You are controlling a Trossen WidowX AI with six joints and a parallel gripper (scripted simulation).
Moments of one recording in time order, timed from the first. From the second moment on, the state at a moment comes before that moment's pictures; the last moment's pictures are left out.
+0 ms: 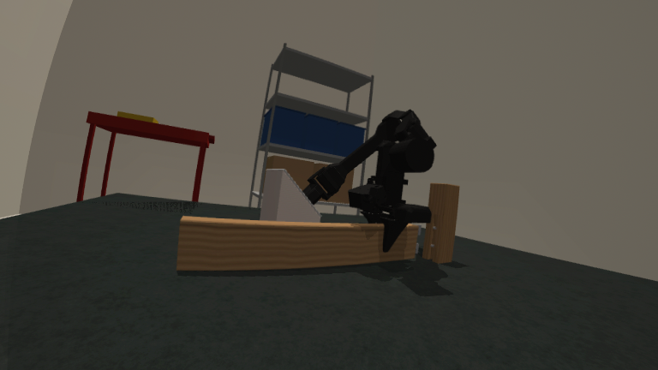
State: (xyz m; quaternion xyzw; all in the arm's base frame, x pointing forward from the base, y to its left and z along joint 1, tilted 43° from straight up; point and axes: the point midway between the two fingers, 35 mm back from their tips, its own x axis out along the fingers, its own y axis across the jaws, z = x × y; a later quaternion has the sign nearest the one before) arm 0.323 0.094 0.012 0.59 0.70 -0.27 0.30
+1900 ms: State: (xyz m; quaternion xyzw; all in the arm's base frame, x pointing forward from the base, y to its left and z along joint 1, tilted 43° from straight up) arm 0.325 0.088 0.019 0.59 0.70 -0.27 0.30
